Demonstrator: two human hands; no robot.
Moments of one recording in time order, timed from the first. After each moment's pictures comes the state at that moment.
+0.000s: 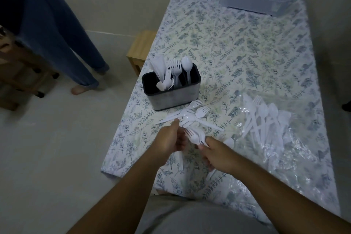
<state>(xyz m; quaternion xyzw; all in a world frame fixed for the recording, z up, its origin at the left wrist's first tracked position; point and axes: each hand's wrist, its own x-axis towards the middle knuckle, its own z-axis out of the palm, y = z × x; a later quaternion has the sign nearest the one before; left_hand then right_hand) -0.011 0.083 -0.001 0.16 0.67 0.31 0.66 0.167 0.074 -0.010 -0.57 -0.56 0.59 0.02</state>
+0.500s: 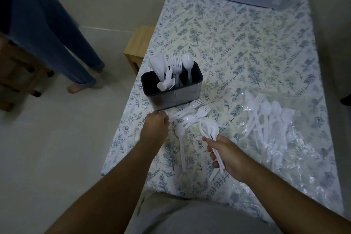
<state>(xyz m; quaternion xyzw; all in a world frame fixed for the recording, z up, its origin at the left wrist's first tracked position) -0.068 0.116 -0.056 0.61 0.75 0.11 0.22 0.169 0.077 -0.023 -0.63 -0.25 0.72 0.18</state>
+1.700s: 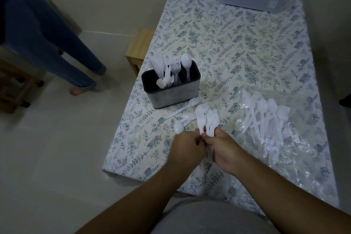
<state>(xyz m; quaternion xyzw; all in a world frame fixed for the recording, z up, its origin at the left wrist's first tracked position) 0.030 0.046 -0.004 0.55 0.70 0.22 0.40 0.154 0.073 -0.010 -0.57 -0.19 0.75 0.29</state>
